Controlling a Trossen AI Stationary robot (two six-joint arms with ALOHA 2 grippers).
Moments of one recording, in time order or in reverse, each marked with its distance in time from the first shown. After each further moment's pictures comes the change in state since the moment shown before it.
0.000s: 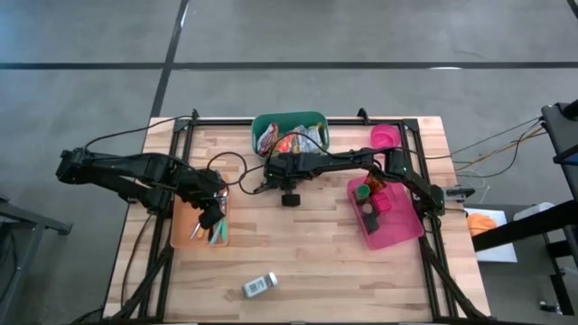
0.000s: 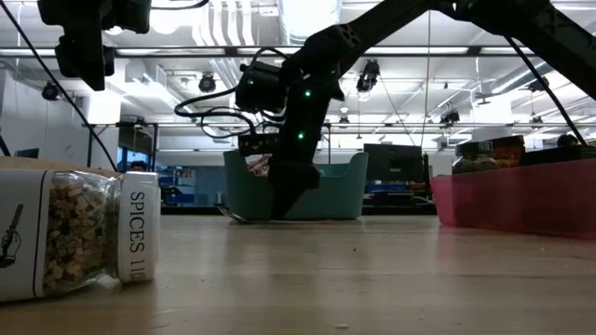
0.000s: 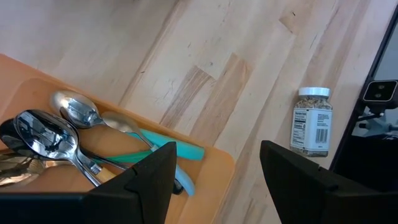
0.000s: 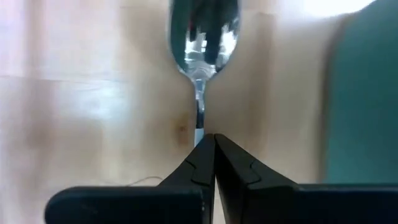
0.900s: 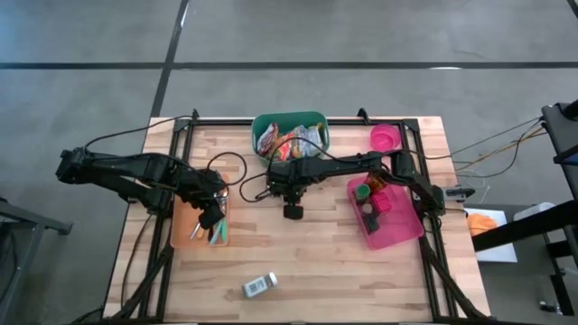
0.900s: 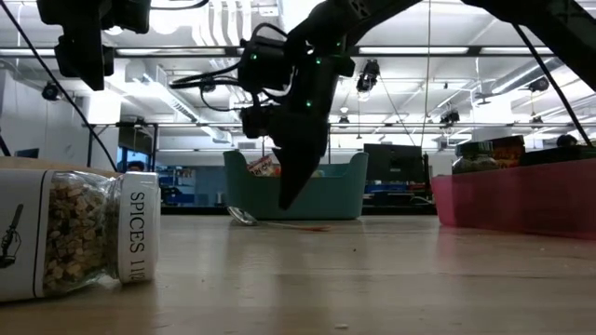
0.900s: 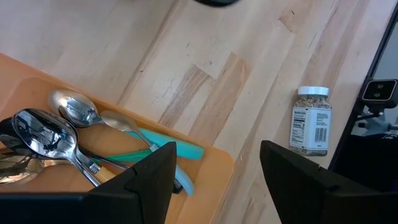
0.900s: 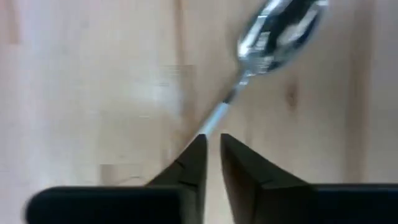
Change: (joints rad) left arm -0.002 0.000 0.000 0.000 0.003 -0.003; right arm 0.063 -0.083 -0.005 -0.136 -0.190 0.229
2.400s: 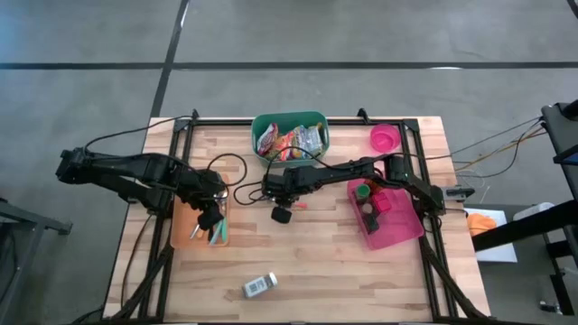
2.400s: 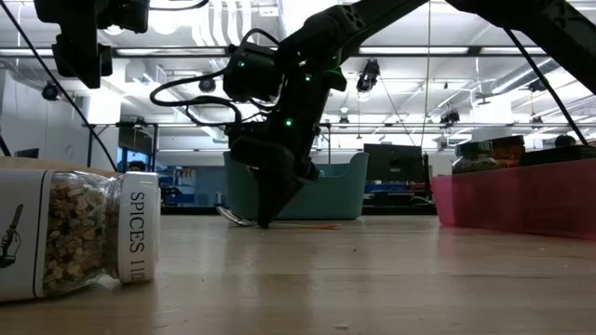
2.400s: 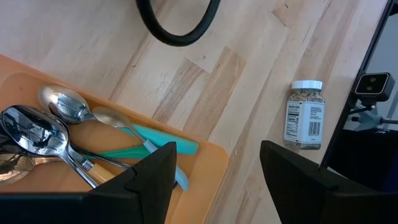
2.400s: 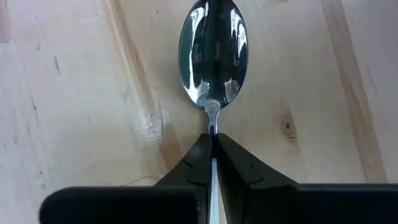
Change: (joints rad) left arm -0.002 0.000 0.000 0.000 0.030 0.002; right arm 0.024 0.082 -0.002 0.138 0.157 0.257
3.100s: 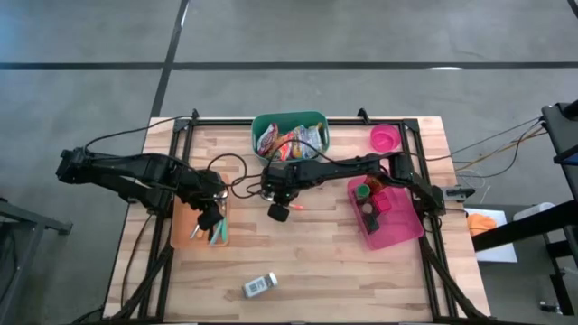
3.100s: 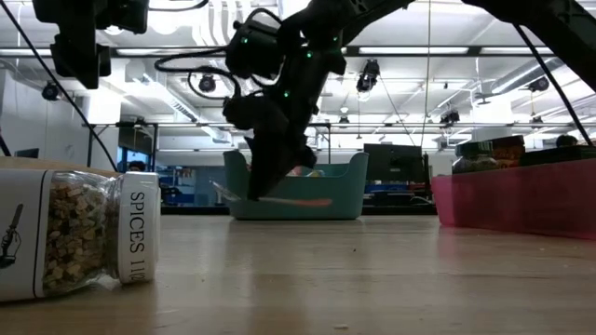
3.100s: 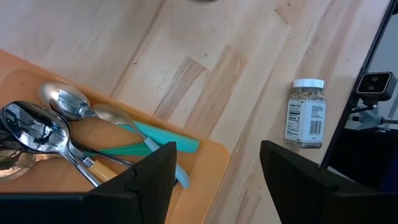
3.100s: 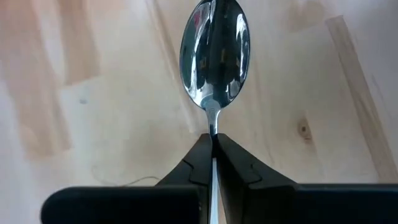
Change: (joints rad) left arm -0.002 0.000 0.000 -0.007 0.000 -0.007; right arm -0.003 -0.066 0.037 -0.016 -0.146 0.067
